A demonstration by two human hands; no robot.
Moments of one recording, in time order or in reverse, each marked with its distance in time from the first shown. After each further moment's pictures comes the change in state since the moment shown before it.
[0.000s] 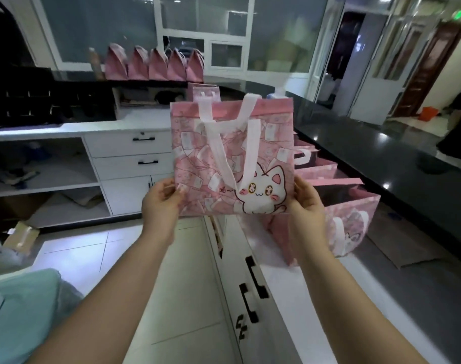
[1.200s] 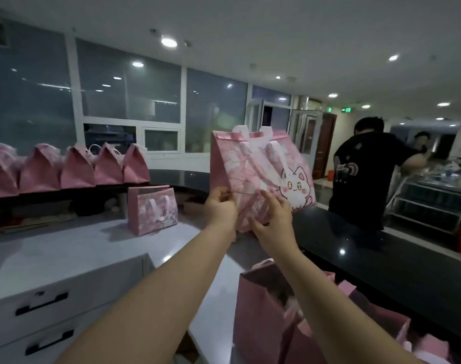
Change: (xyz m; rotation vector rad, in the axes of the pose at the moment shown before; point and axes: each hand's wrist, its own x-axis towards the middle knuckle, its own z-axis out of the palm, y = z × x) left_hand 0.573 -0.003 0.337 -0.118 -0.382 -0.038; right_hand 0.546 0.123 0.255 -0.887 0.124 -0.400
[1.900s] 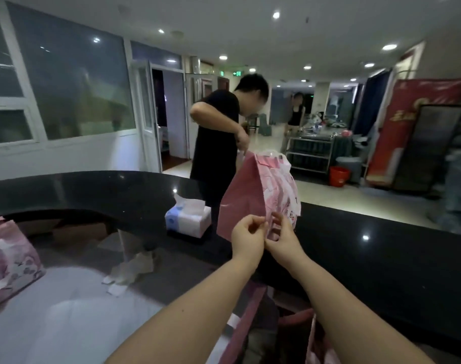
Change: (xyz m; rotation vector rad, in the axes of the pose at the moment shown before) left_hand 0.101 -0.210 0.233 0.087 -0.750 -0.093; right_hand 0.129 0.264 -0.052 0.027 0.207 0.564
